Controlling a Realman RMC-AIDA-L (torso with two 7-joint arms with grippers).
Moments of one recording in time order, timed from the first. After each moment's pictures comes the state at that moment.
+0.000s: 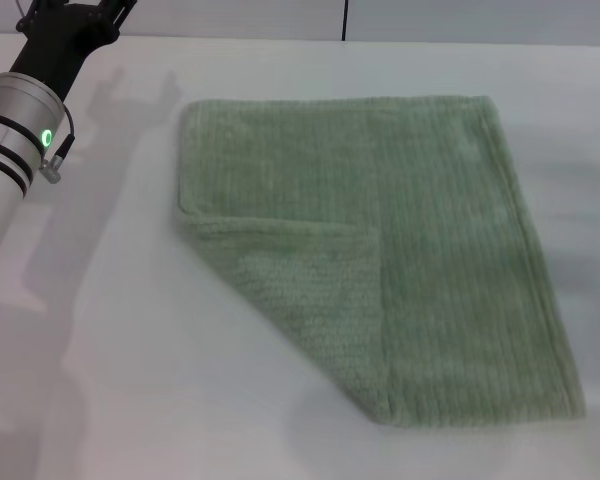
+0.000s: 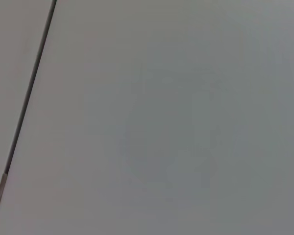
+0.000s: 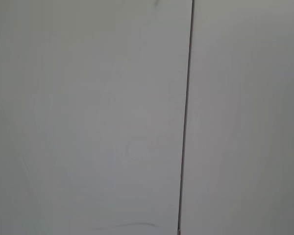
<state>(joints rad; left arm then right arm) -0.74 -2.08 0.53 0.00 0.82 1.03 -0.50 0.37 2.08 -1.90 -0.39 -2.26 1.10 2.89</state>
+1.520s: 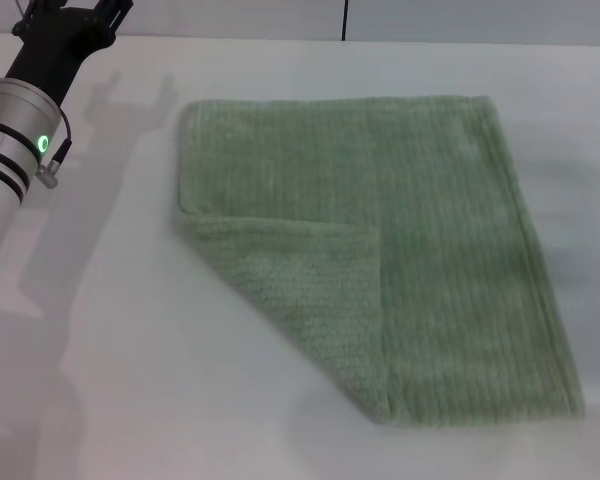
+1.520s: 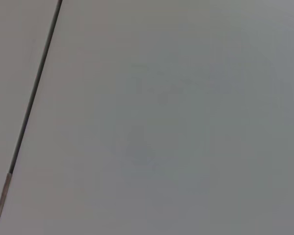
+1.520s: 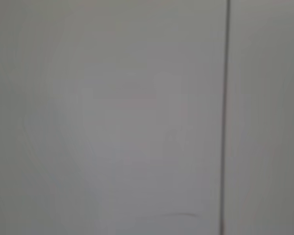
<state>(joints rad) -0.72 -2.08 0.53 -0.01 0.82 1.05 -0.50 0.37 2.08 -1.95 -0.42 -2.26 1.06 2.88</state>
